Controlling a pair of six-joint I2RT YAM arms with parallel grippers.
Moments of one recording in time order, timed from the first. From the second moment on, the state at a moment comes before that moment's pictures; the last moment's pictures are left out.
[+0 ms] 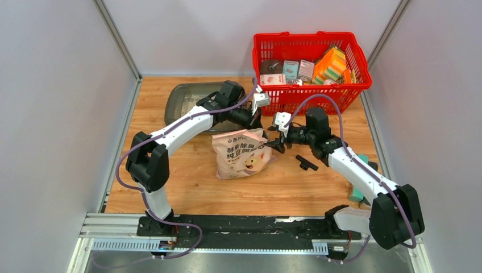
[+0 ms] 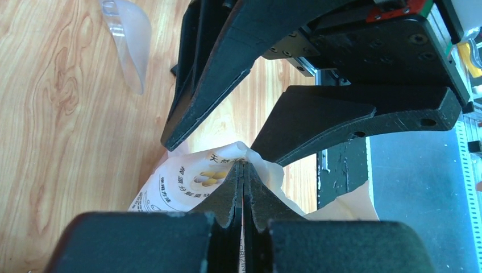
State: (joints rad) left arm -0.64 1.79 1.51 -0.48 0.97 0.20; right arm 0.40 1.21 0.79 0.00 -0.77 -0.60
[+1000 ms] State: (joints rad) left arm -0.62 1.83 1.56 -0.58 1.04 0.24; right arm 0.39 1.33 0.81 0.12 -0.98 -0.42
